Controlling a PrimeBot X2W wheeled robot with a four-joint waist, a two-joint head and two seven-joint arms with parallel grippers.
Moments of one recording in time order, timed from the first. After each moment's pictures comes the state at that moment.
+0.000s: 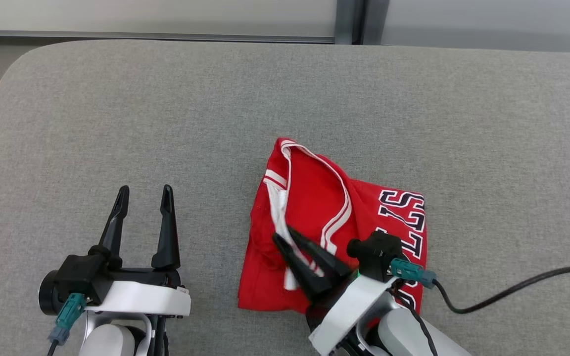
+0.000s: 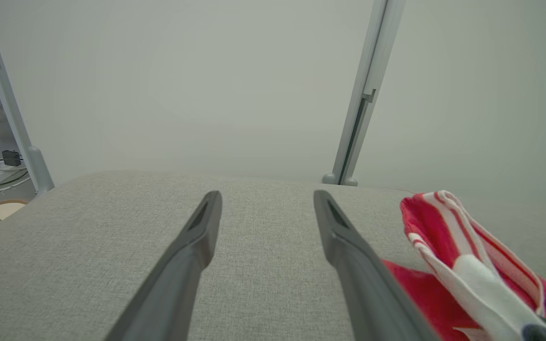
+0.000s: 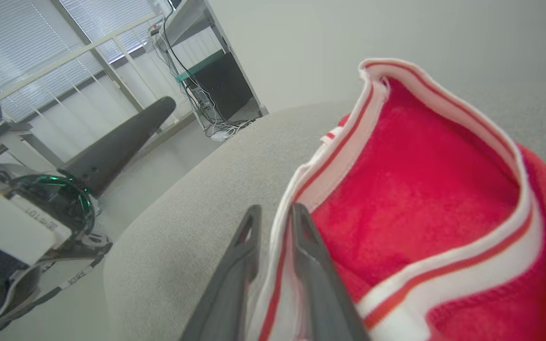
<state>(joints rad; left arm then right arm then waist) -0.11 0.06 -0.12 0.08 -0.27 0.03 -0.26 -0.38 -0.06 0.76 0.35 0.57 0.13 -0.10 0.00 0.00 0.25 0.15</state>
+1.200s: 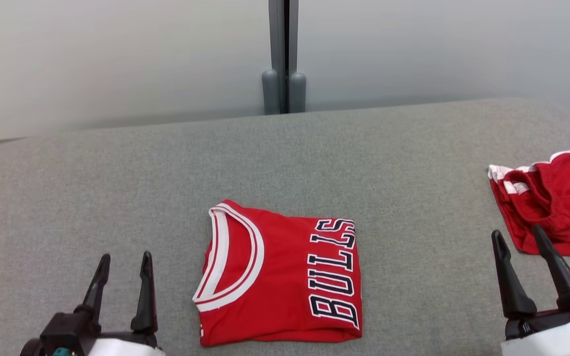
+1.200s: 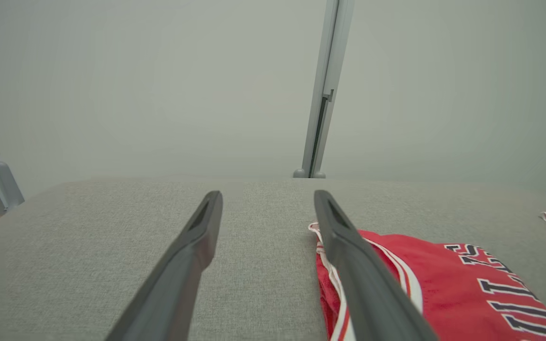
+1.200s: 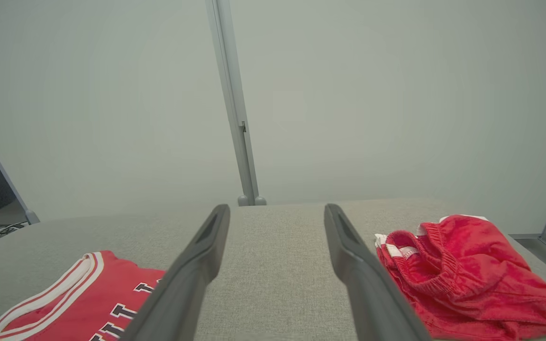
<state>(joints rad) 0.07 0.10 -0.07 0.09 -0.26 0.03 -0.25 0.10 -0.21 0.05 -0.12 0.34 0.13 -0.07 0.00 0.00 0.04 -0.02</state>
